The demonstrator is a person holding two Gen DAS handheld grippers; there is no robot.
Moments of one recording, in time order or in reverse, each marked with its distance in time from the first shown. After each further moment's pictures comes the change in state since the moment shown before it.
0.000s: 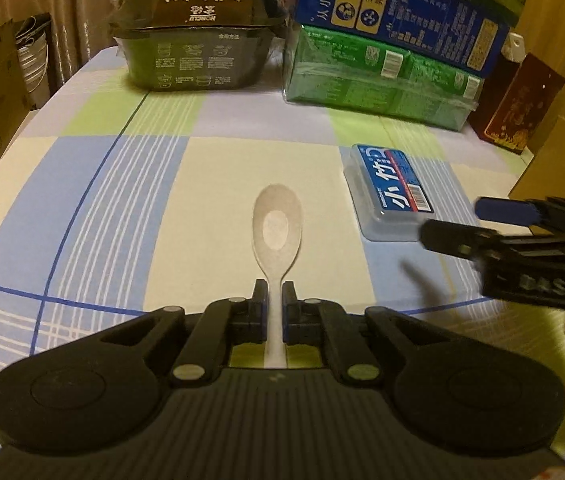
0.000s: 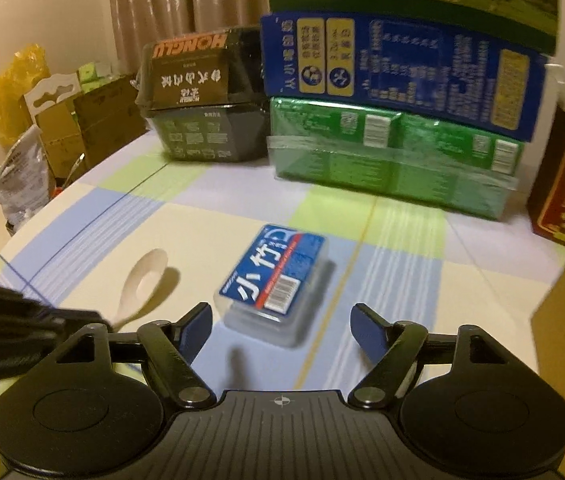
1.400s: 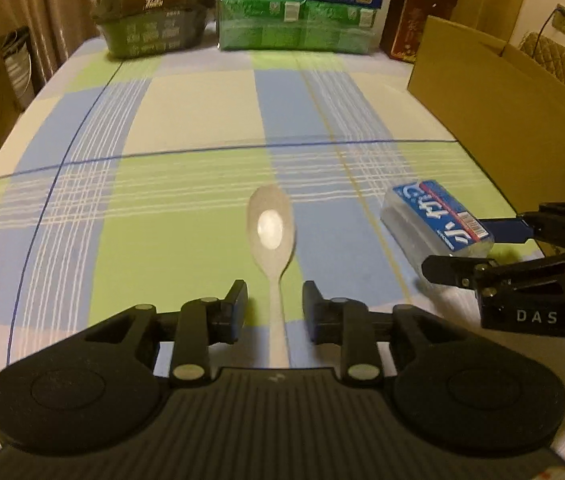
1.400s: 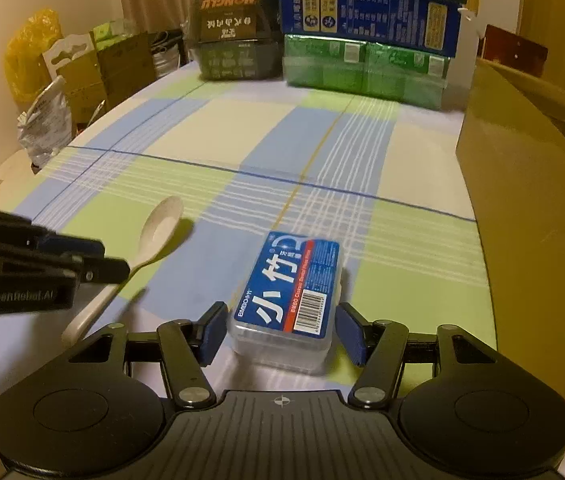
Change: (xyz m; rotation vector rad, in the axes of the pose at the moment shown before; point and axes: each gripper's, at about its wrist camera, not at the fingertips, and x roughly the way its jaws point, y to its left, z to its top) left arm -0.112 -0.057 -0.119 0.135 0.047 -0.018; right arm -0.157 0.038 -0.130 0.011 0.116 -0.024
